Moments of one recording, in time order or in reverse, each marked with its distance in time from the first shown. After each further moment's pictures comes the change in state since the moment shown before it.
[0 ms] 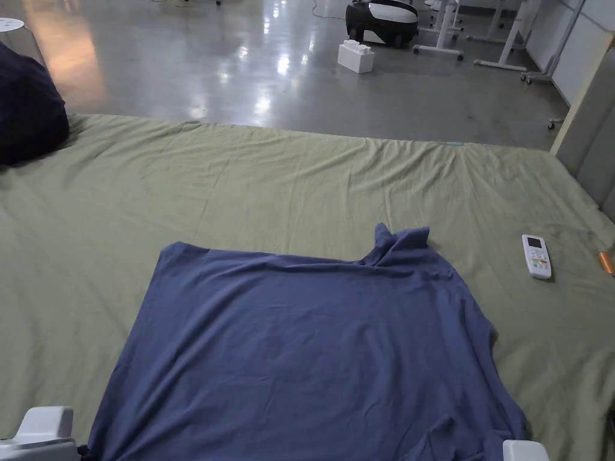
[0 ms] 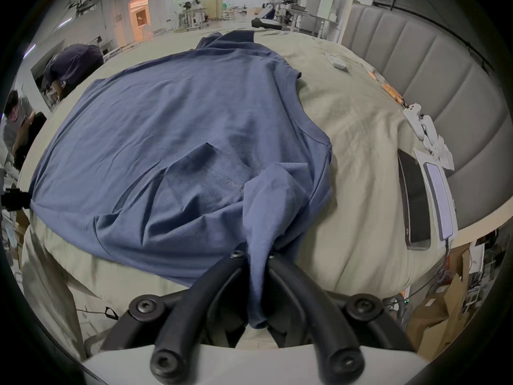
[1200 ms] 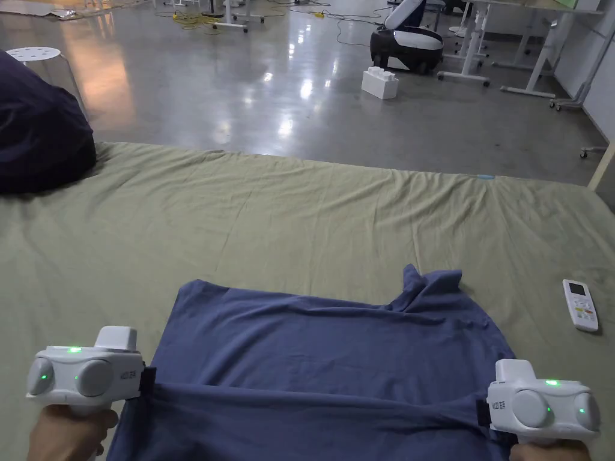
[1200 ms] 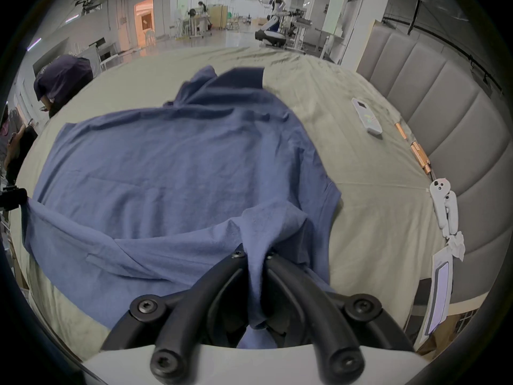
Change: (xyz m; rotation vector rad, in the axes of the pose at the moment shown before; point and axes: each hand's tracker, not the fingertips) left arm 0.019 0.169 -0.084 0.141 0.035 -0.018; right arm 0.007 0.191 -0.088 0.053 -0.019 0.013
